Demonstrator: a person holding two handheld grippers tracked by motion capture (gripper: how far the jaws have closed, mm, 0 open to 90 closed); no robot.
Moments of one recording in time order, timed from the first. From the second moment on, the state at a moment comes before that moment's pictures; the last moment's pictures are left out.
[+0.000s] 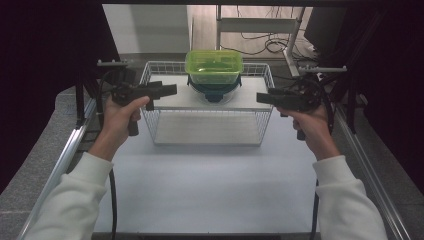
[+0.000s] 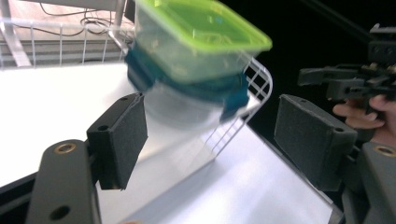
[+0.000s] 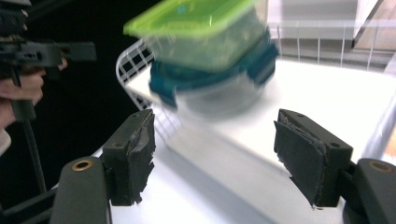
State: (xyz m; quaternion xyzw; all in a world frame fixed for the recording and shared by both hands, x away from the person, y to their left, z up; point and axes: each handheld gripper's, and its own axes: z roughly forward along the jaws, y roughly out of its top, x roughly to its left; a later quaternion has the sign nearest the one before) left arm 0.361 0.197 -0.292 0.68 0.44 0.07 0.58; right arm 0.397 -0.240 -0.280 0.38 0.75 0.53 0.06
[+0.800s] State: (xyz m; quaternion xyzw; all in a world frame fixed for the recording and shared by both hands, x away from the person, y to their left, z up) left arm 0.274 0.185 -0.446 0.77 0.45 0.02 0.45; right arm 0.323 -0.252 -0.413 0.40 0.82 0.41 0.03
